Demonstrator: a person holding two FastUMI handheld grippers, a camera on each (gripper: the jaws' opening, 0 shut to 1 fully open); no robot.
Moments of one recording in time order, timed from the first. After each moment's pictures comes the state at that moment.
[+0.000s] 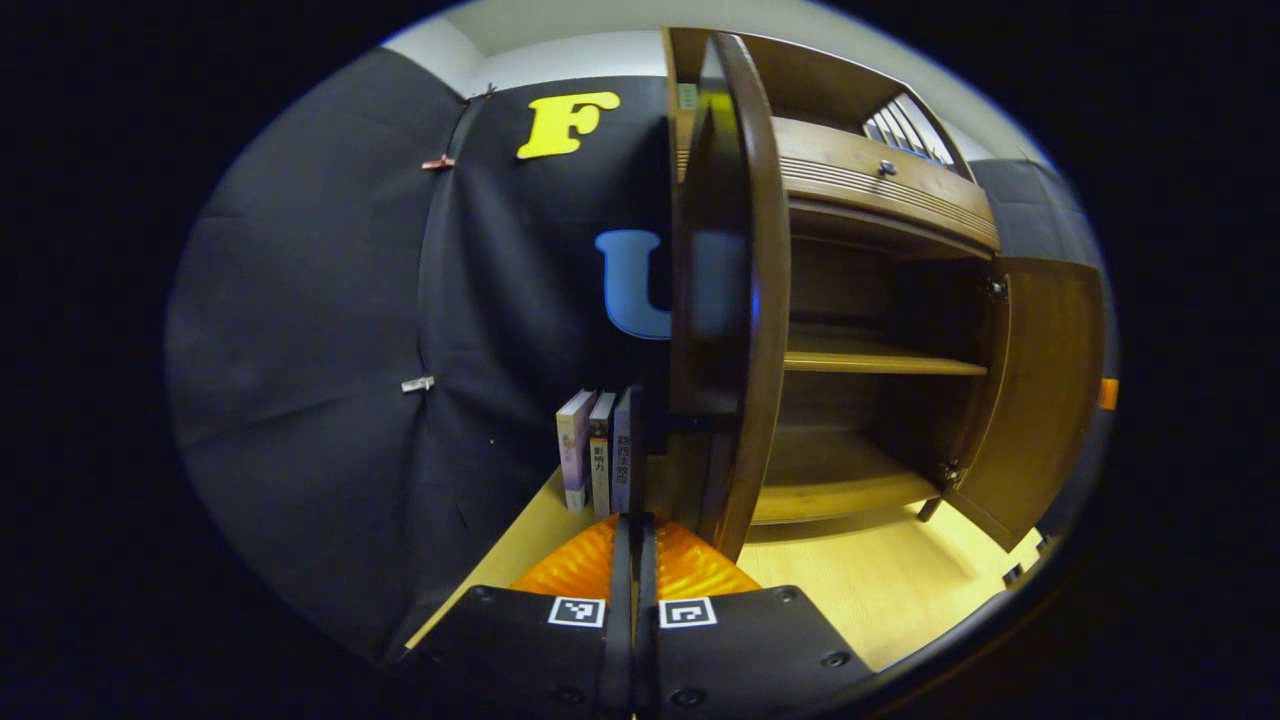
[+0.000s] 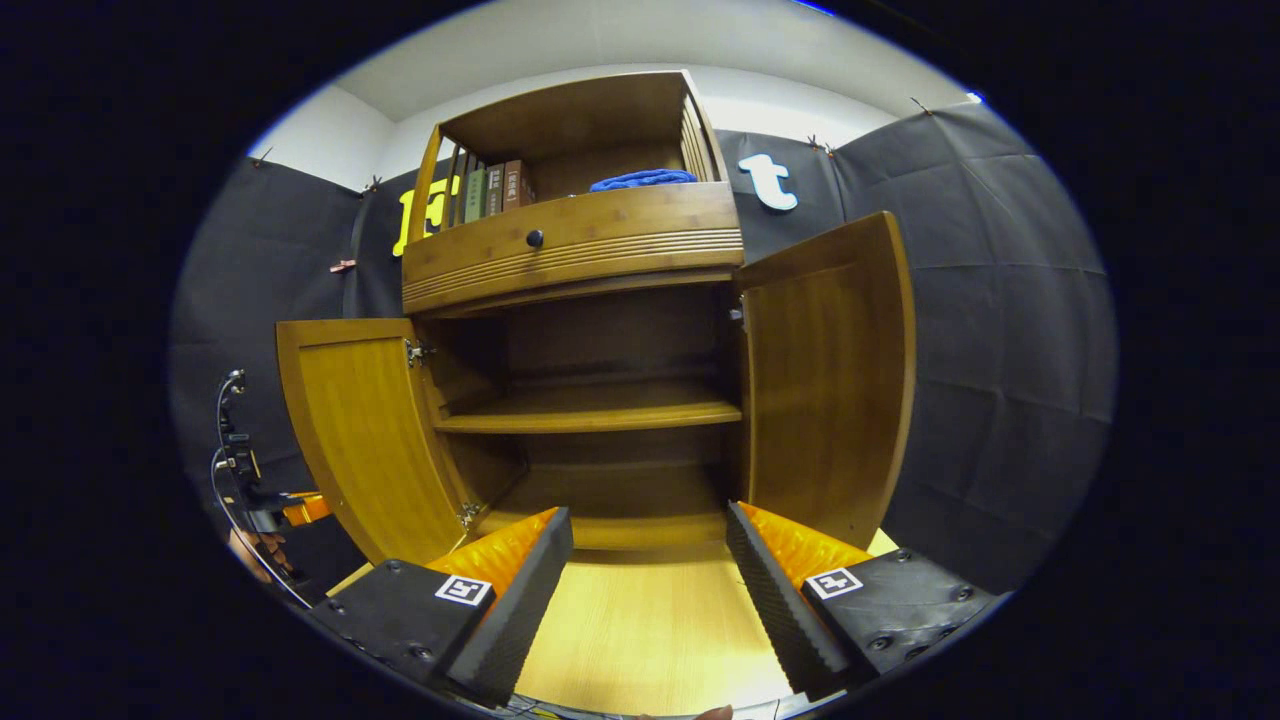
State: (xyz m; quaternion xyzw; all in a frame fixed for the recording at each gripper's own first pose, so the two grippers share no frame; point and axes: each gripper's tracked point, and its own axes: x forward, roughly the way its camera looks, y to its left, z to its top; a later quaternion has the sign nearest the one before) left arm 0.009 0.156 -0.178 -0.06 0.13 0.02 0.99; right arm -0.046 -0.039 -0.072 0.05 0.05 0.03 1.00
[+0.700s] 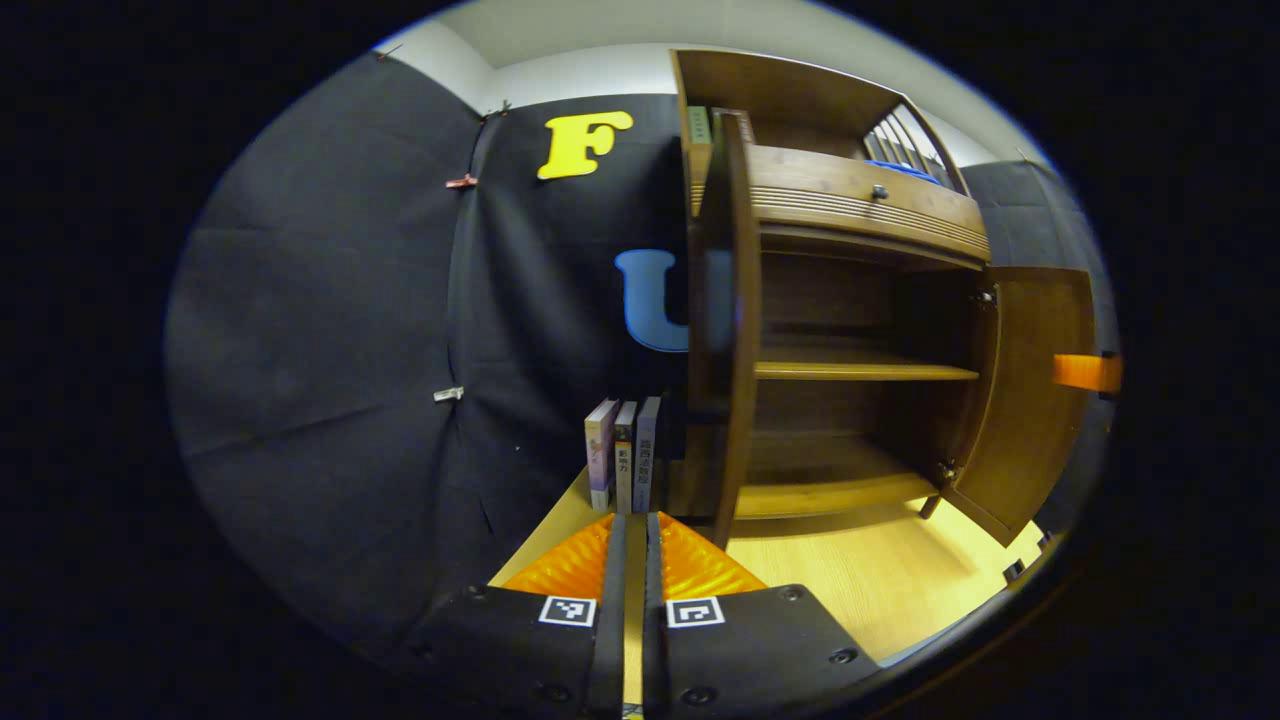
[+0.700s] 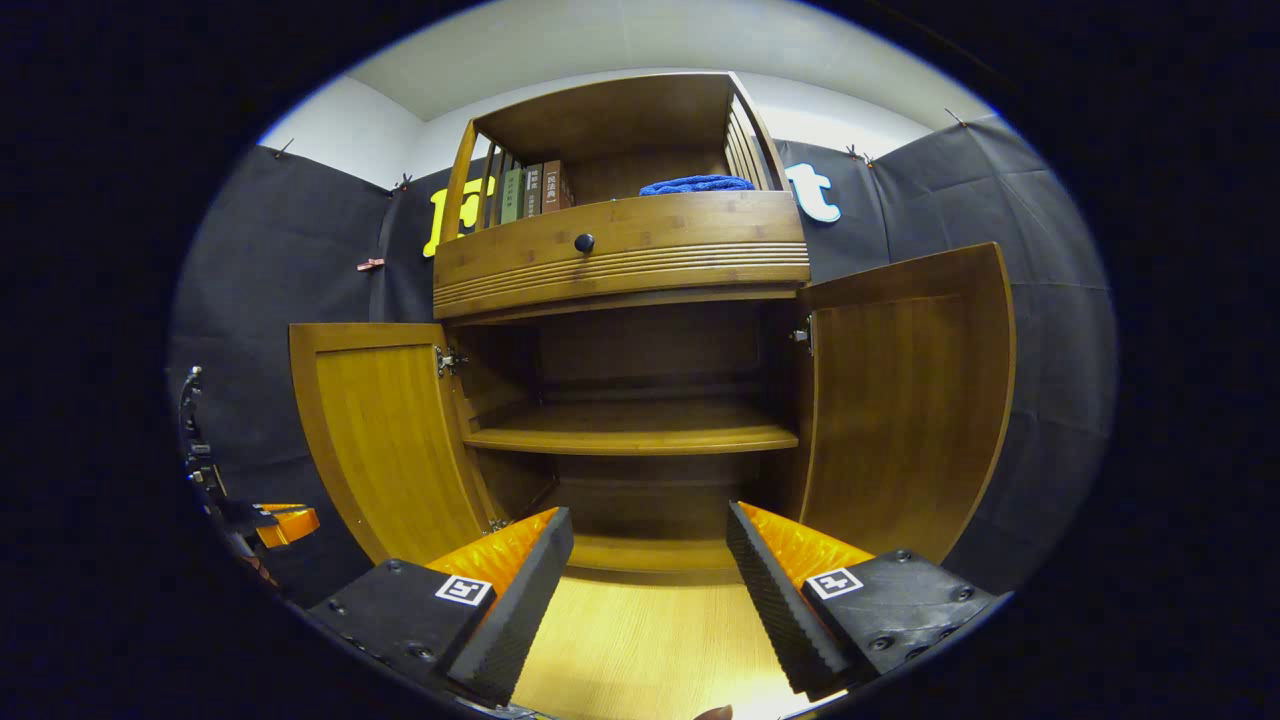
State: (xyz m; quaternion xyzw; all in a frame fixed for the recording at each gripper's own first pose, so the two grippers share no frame) left arm -0.045 0.142 -0.142 0.00 0.10 0.04 0.99; right arm -0.014 0.004 -0.058 0.03 0.03 0.06 1.00
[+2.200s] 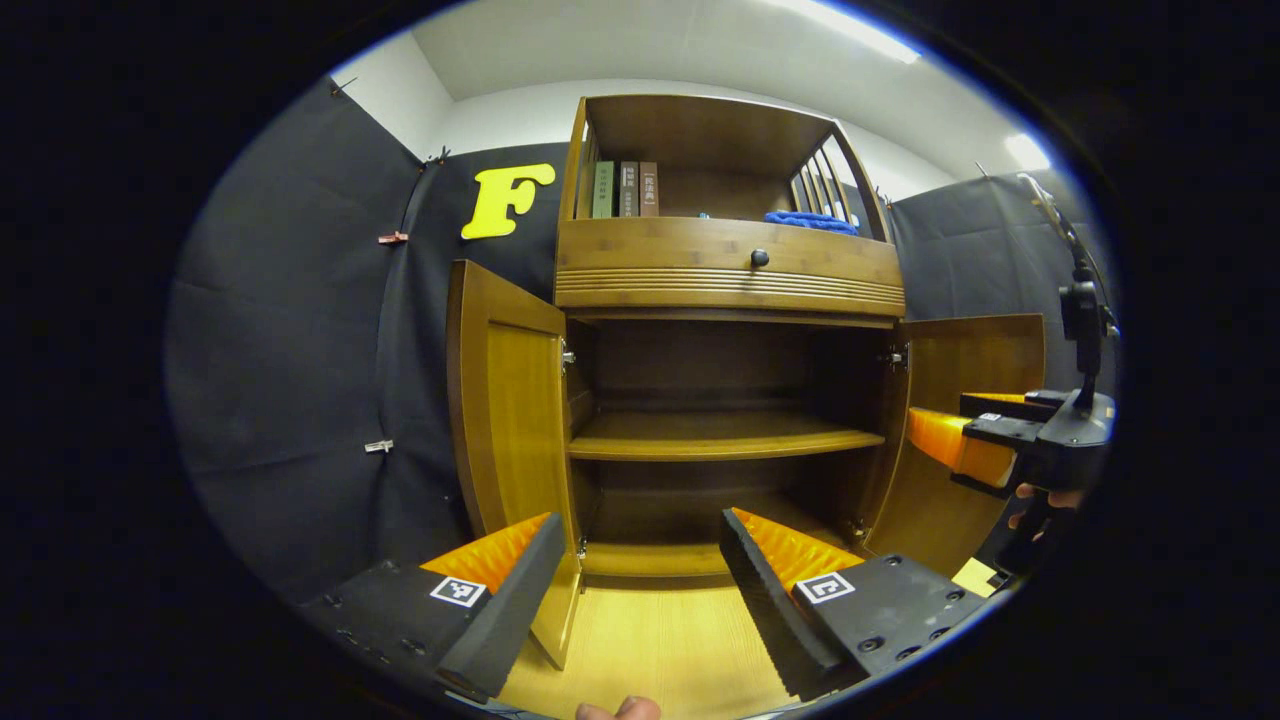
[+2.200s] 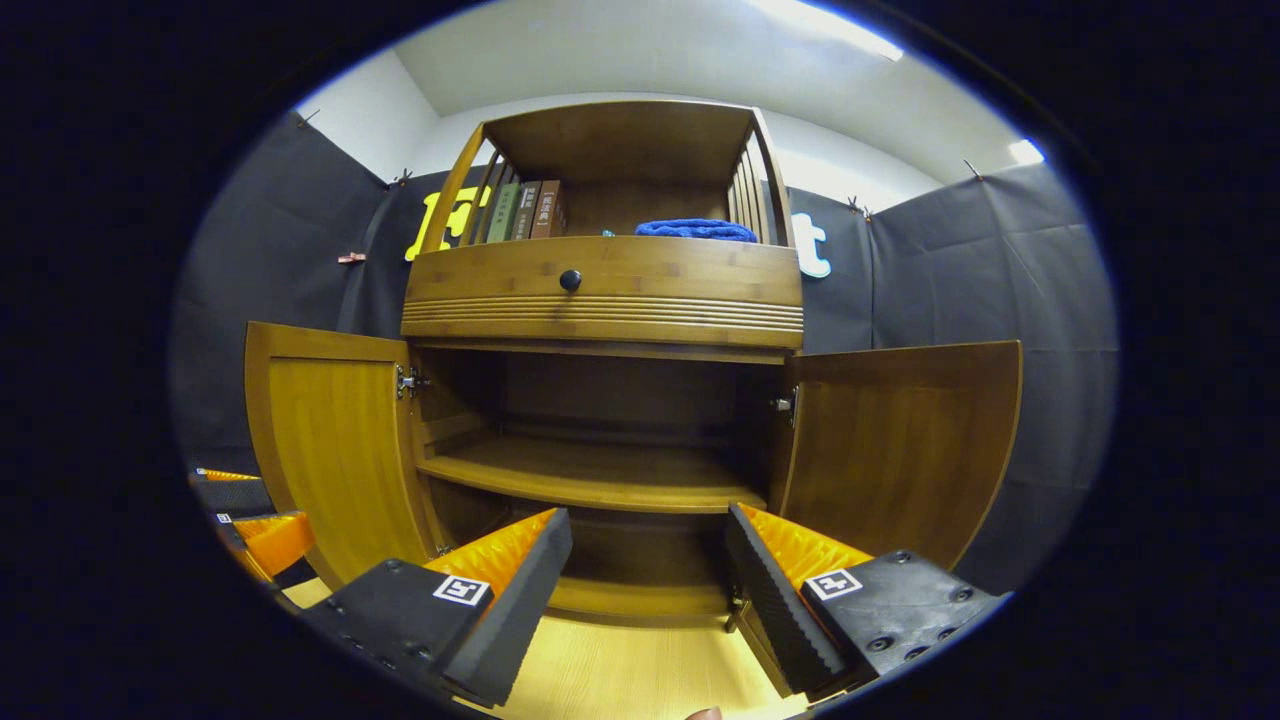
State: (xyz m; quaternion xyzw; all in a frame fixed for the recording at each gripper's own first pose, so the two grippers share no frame) left arm -0.033 0.011 -0.065 -0.02 0.04 -0.02 1.00; right arm 0.019 0.003 -0.019 -0.03 -0.03 0.02 1.00
